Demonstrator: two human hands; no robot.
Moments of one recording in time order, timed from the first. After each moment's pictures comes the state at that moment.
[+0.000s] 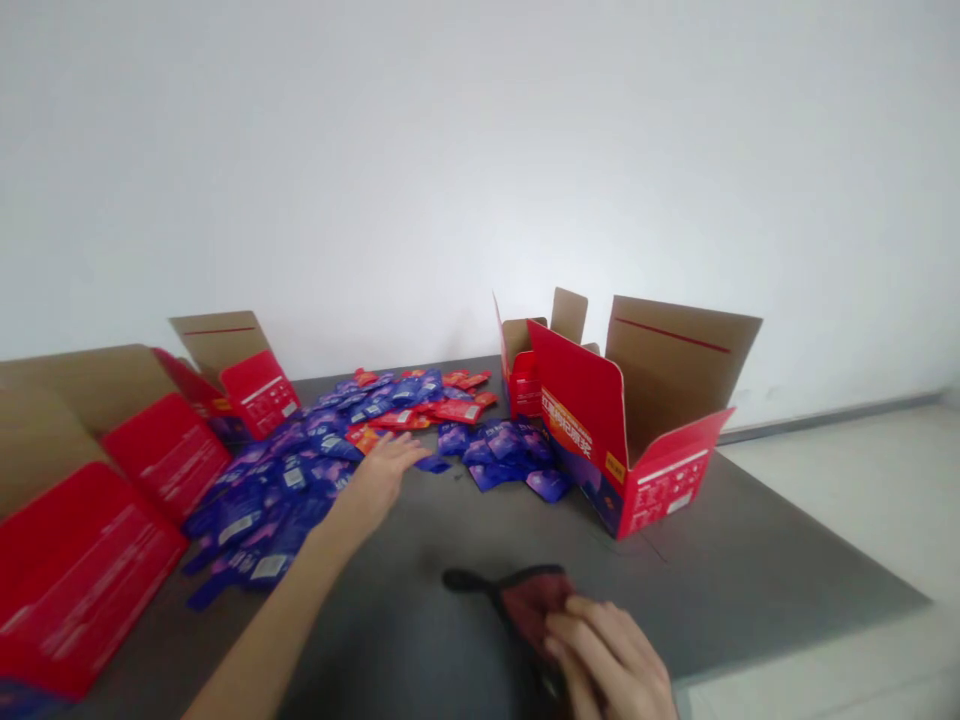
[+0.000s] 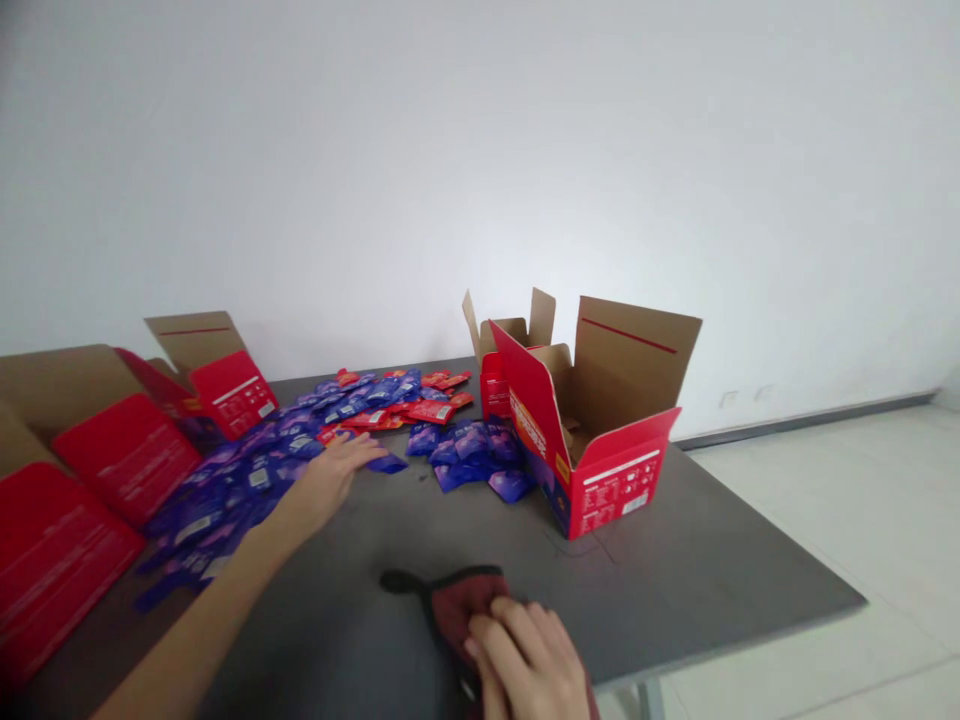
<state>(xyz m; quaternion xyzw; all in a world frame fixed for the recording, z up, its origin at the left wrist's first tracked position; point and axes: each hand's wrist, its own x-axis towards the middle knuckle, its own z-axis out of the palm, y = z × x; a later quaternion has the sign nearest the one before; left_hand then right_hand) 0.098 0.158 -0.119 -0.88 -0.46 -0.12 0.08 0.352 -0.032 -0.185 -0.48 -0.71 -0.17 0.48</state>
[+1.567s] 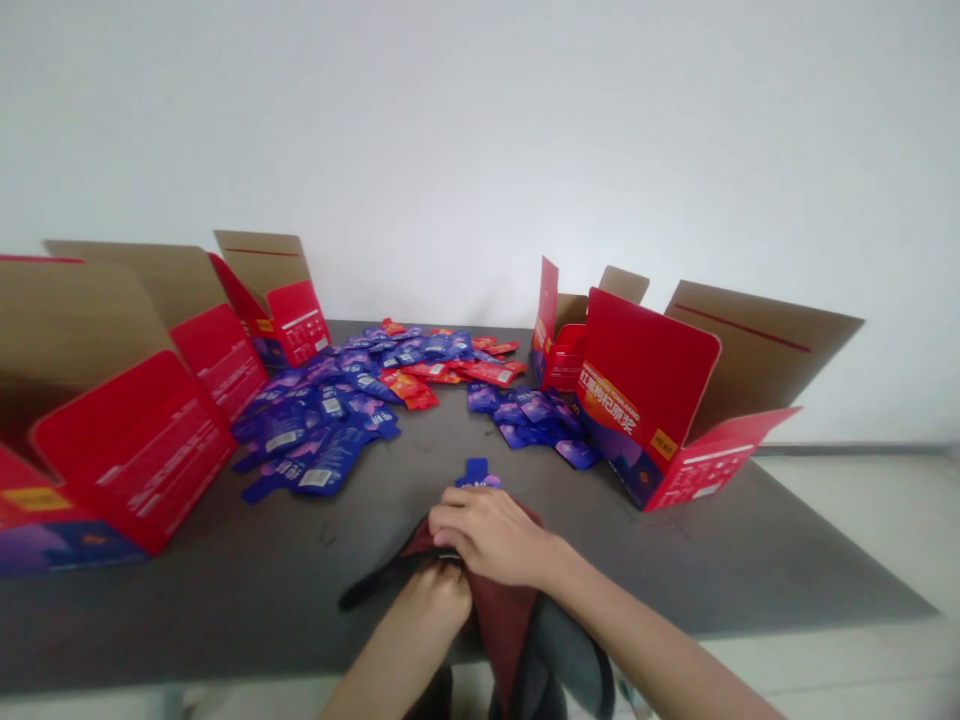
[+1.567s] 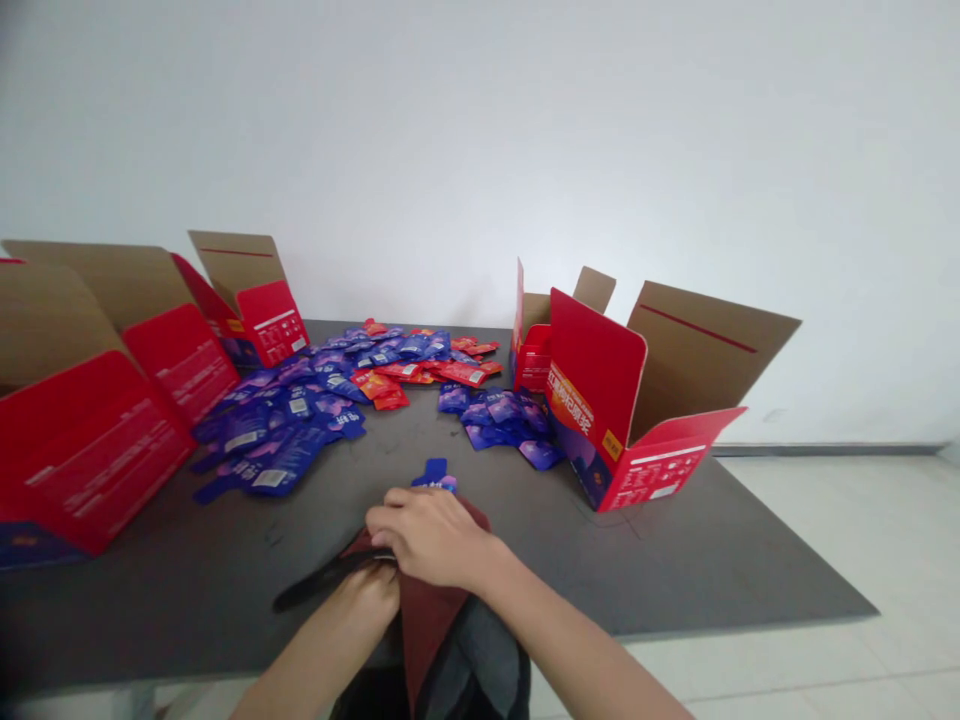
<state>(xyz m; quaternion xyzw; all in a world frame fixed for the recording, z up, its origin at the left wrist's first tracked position) 0.121 0.005 -0.213 -0.90 -0.44 -0.05 -0.03 0.252 0.048 -0.138 -0.29 -0.95 0.04 0.15</state>
